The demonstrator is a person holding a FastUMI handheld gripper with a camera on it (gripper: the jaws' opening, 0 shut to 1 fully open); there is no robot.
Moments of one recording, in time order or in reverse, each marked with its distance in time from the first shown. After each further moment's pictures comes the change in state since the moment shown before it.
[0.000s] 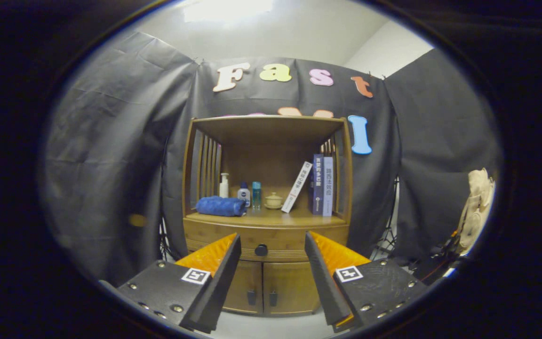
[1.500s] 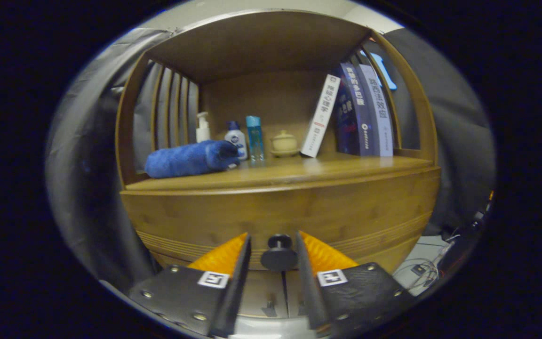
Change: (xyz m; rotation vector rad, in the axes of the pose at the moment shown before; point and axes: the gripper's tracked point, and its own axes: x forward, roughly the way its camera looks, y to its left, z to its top) arm 0.238 0.026 -0.184 0.095 0.302 -0.027
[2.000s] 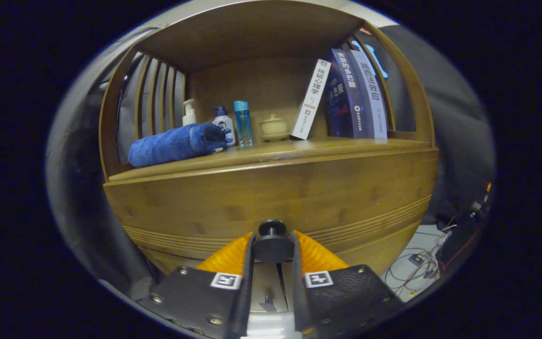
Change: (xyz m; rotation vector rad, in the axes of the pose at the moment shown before) arm 0.007 0.001 -0.017 0.040 0.051 -0.044
